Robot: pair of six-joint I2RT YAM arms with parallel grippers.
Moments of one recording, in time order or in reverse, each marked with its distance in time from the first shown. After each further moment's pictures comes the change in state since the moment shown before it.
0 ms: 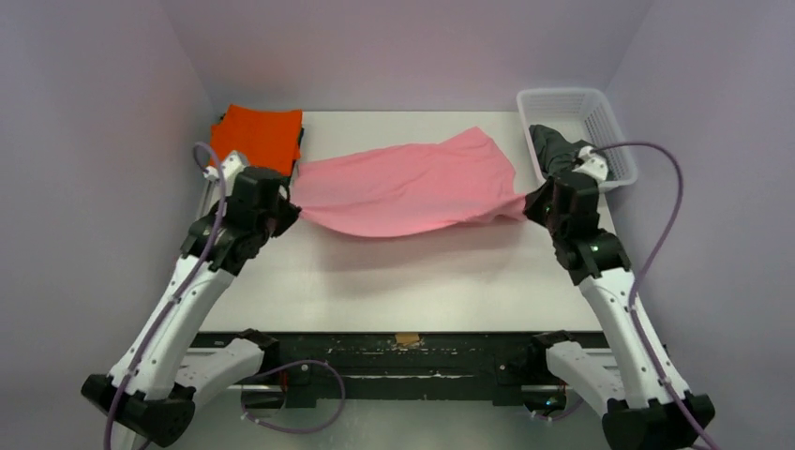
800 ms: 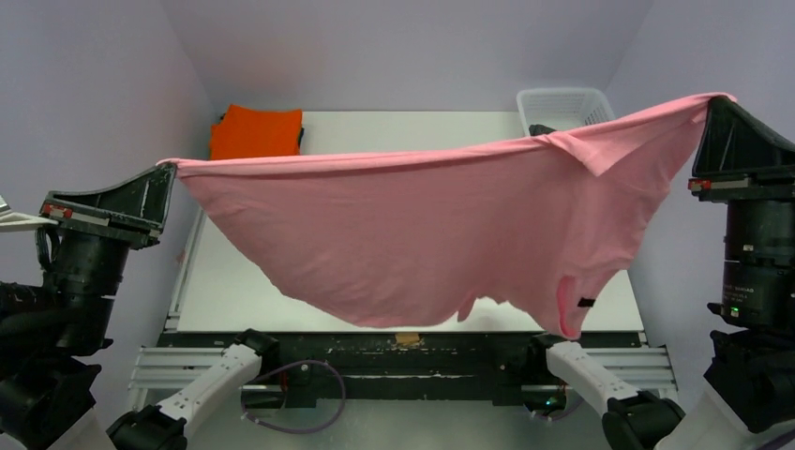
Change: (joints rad) left arm -0.001 -0.268 0.812 0.014 0.073 0.325; right arm 0.003 0.008 1.242 -0.106 0.017 -0.286
